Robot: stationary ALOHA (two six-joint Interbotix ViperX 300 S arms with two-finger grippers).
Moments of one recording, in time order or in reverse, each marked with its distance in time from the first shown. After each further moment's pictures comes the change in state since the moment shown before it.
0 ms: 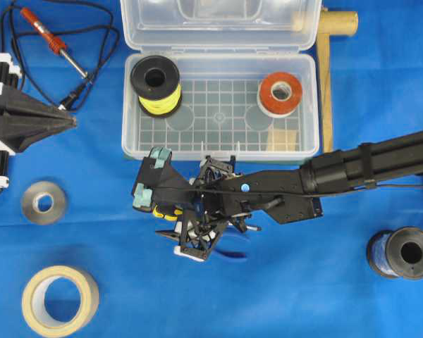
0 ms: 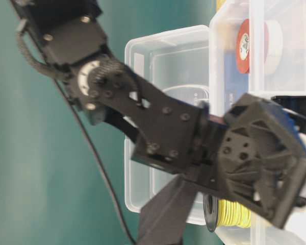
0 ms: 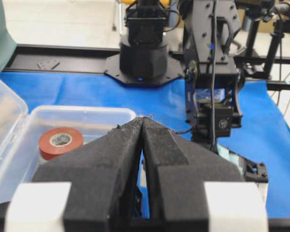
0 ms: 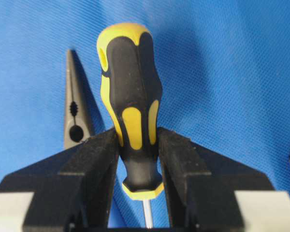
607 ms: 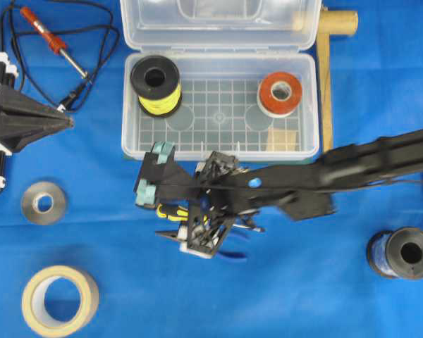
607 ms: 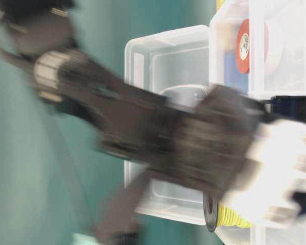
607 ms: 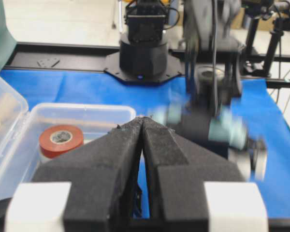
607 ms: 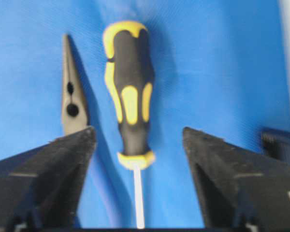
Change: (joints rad) left arm 0.002 -0.028 -0.002 0.000 0.037 -0.002; right arm 0.003 -0.127 0.014 -0.061 0.118 -0.003
